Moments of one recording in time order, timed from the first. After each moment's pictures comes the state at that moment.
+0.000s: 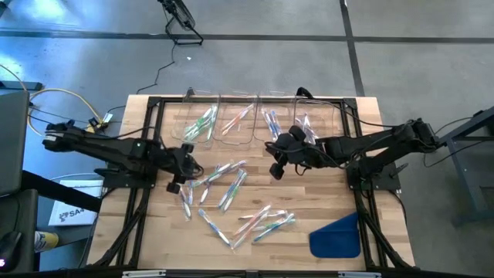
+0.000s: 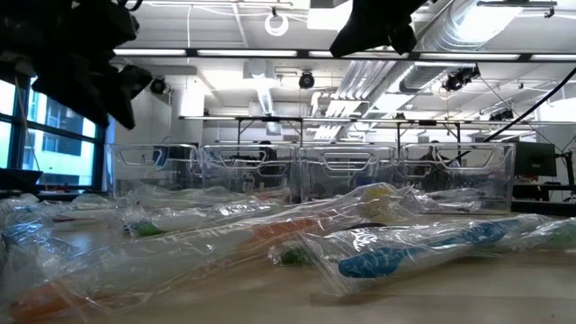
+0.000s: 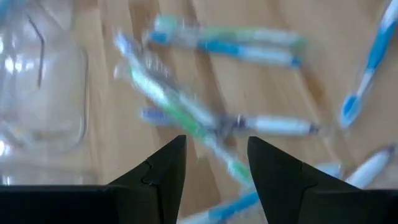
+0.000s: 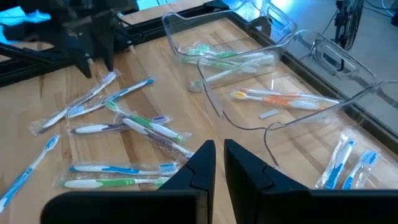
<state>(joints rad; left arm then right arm) -0.13 0.82 0.58 -0.60 -0.07 0.19 0.14 1.37 1.08 -0.32 0.50 0.42</state>
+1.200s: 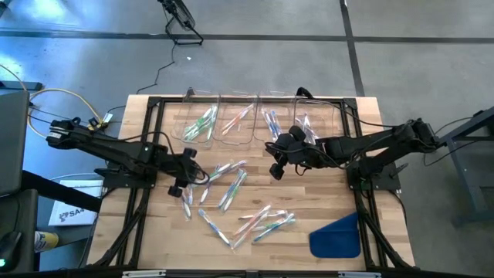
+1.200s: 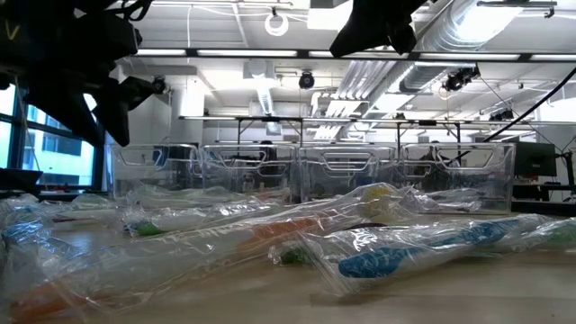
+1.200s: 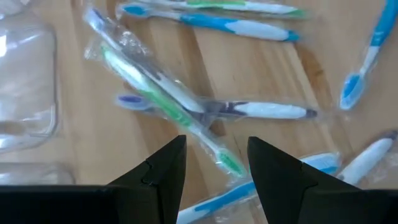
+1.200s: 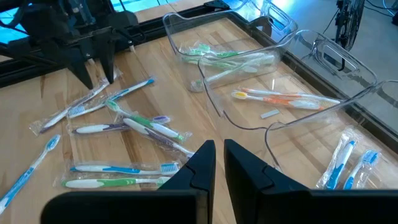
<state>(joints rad) -0.18 0.93 0.58 -0.58 -0.08 0.16 0.14 1.37 1.08 -0.32 0.50 0.42</state>
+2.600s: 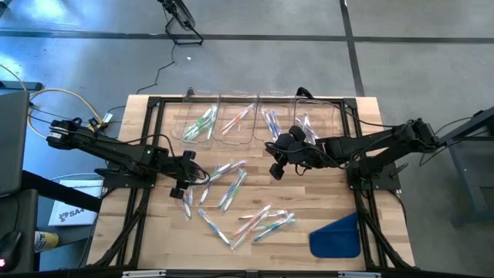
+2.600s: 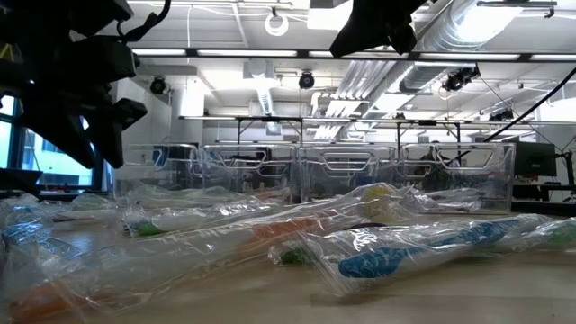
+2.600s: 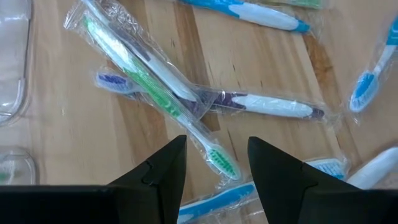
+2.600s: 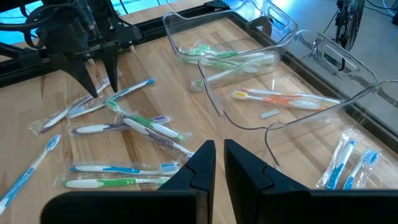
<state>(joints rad) -0.18 0.94 0.48 -0.46 -0.06 0.07 0.14 1.37 1.08 -0.32 0.50 0.42</state>
